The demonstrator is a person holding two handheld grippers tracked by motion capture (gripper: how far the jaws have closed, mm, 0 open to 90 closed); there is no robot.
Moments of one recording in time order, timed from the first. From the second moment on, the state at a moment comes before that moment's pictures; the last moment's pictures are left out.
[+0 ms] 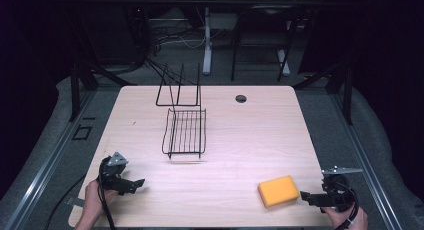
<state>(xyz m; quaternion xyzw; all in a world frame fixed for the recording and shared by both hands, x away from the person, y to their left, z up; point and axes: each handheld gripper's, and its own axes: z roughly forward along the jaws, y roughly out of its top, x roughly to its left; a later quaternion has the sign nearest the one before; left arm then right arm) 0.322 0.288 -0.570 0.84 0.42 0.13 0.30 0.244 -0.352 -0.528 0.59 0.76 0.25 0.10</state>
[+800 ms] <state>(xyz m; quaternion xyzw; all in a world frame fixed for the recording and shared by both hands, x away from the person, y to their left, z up) 0.323 0.286 -0.570 0.85 0.42 0.13 0.30 0.253 -0.330 -0.524 0.55 0.78 0.27 0.09</state>
